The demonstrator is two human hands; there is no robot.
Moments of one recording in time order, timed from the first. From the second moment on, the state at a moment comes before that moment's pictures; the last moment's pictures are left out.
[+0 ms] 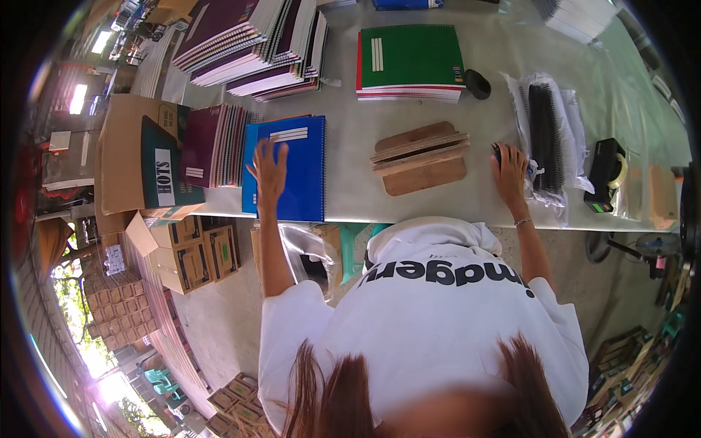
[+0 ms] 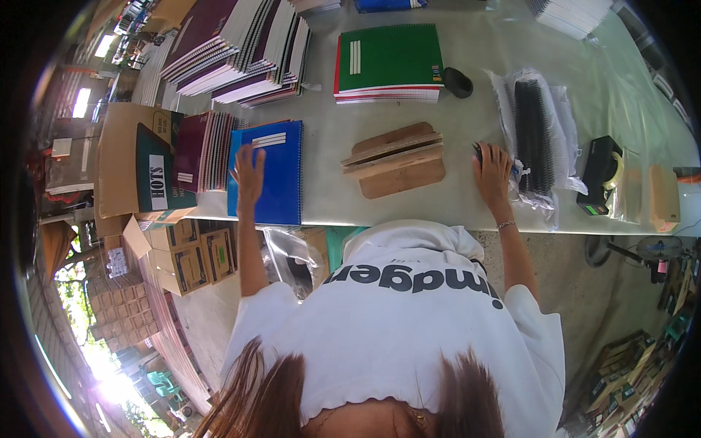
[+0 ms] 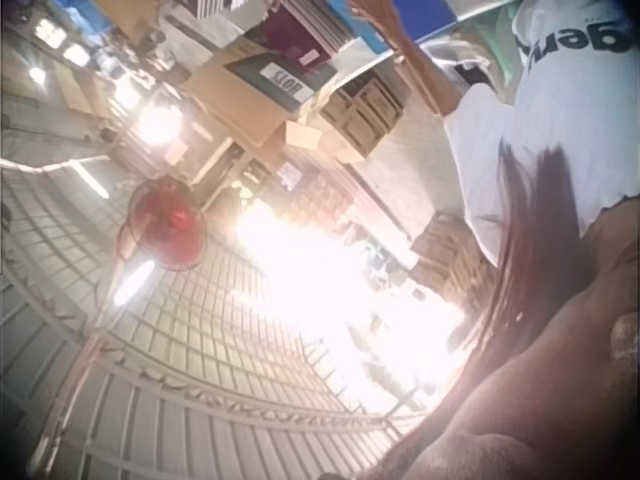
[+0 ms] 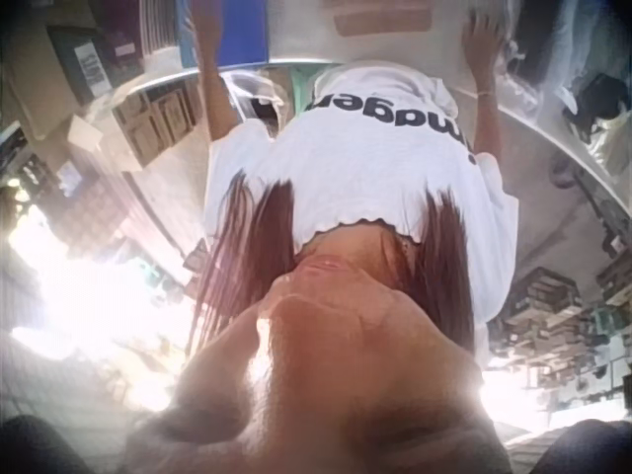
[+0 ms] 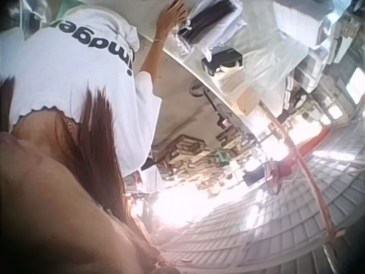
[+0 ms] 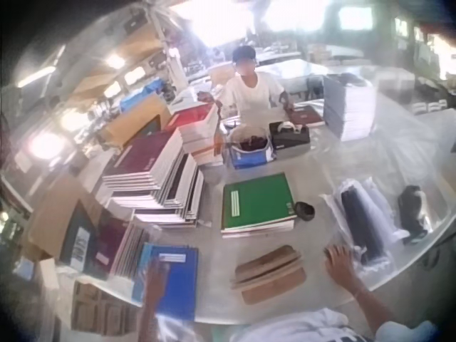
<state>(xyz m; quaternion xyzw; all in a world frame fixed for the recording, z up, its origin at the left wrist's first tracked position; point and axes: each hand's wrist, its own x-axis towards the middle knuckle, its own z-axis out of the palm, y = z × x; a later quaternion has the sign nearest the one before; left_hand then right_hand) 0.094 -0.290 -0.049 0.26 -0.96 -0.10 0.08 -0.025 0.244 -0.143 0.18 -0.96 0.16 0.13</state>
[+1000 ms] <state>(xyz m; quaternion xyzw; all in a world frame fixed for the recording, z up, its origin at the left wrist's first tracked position) 0.120 -0.342 -0.080 0.40 -0.89 -0.09 0.20 -0.025 0.245 -0.143 0.18 -0.96 0.17 0.13</state>
